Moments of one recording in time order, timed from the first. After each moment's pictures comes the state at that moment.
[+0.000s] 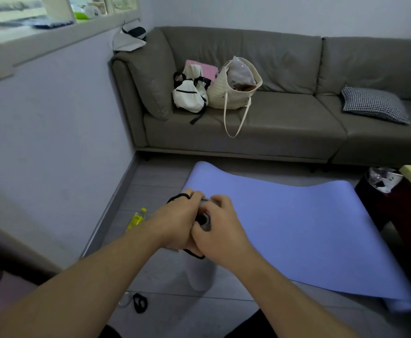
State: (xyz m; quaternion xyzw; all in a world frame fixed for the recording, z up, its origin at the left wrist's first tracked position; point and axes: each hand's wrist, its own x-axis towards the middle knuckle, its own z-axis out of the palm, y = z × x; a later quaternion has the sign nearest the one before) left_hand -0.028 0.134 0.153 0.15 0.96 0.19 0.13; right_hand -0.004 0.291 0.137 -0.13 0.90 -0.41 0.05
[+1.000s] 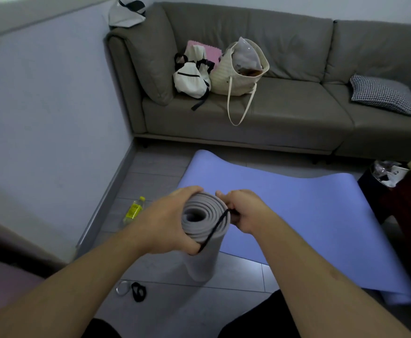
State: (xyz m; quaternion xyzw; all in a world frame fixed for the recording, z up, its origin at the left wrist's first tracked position) left_hand -0.012 0.099 0.133 0.13 0.93 0.34 0.08; right_hand -0.093 0.311 0.108 0.20 0.67 -0.67 0.25
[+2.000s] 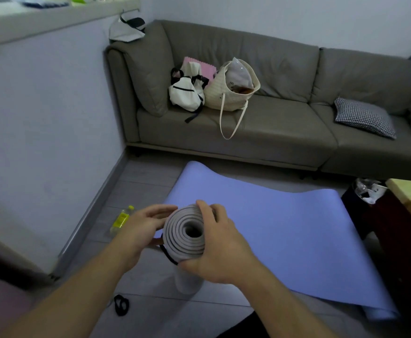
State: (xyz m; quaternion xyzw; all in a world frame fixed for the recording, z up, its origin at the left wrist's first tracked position) left_hand -0.013 0.094 0.099 -0.19 0.70 0.69 0.10; right_hand -0.008 0.309 0.134 -0.19 0.94 -0.24 0.12
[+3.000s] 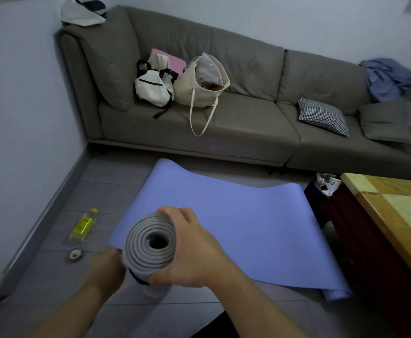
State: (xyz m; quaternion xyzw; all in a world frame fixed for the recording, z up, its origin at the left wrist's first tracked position) left_hand -0.004 0.098 -0.007 -0.20 0.92 0.28 0.18; right_hand -0.013 0.326 0.141 -0.19 0.93 -0.29 0.16
